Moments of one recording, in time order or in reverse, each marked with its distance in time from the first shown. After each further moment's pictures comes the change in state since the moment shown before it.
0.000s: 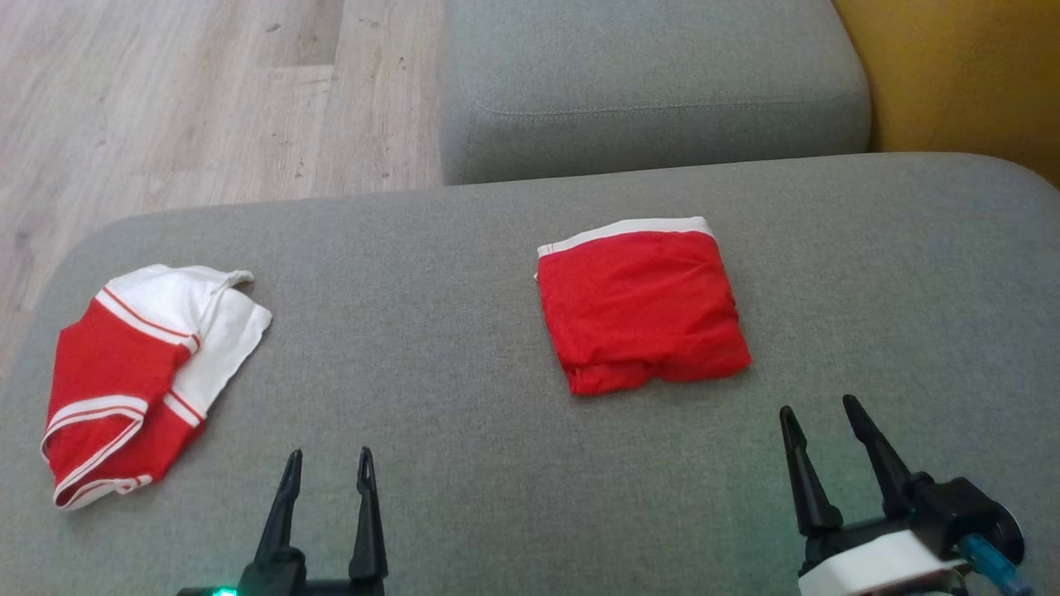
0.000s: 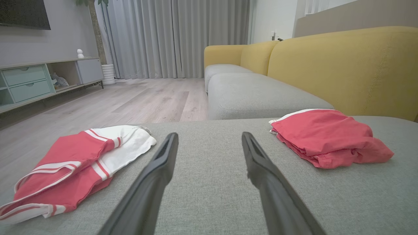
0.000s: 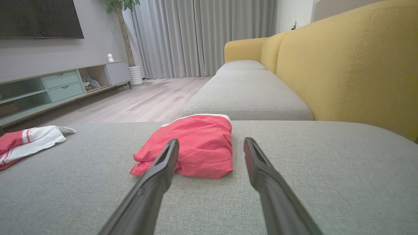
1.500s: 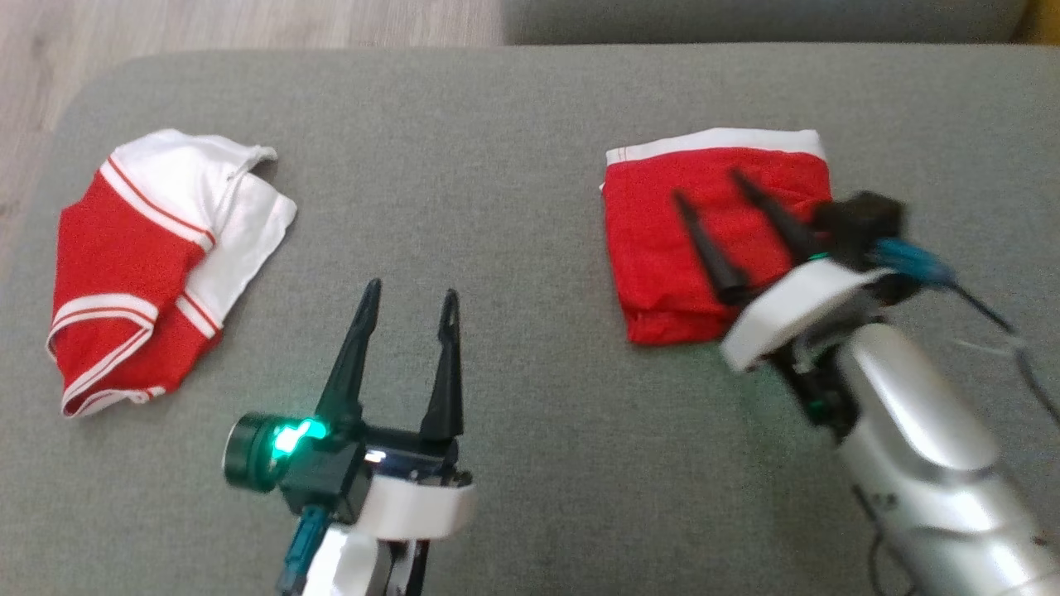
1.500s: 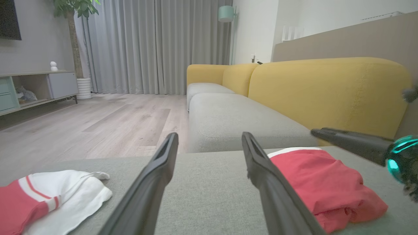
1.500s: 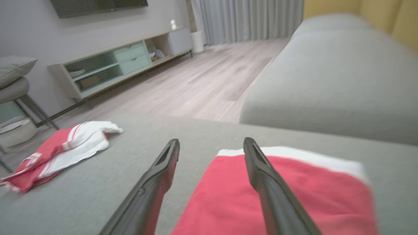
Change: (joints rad) left arm -0.289 -0.003 -0.181 -0.096 -0.037 -0.002 0.000; right arm -0.646 -0.077 0.358 0.282 0.316 0.000 0.216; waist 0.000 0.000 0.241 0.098
